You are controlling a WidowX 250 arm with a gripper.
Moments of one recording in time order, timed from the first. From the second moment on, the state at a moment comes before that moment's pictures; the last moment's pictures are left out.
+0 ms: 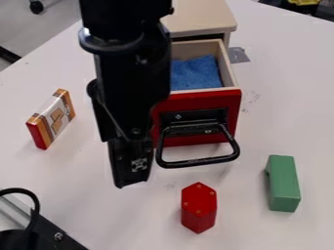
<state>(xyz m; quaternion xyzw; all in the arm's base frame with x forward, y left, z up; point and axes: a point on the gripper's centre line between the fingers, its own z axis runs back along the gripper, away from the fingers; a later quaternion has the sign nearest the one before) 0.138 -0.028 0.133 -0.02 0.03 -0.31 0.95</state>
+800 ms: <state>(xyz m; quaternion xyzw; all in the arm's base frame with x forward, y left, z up) 0.166 -0.060 0.092 -0.01 0.04 -0.34 0.94</state>
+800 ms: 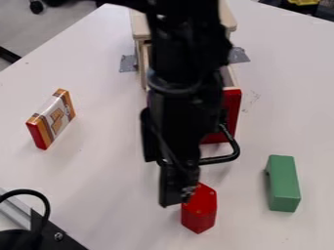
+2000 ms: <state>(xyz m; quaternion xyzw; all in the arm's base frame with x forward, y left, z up) 0.184 -0.087 0.042 0.02 0.05 -0.29 0.96</state>
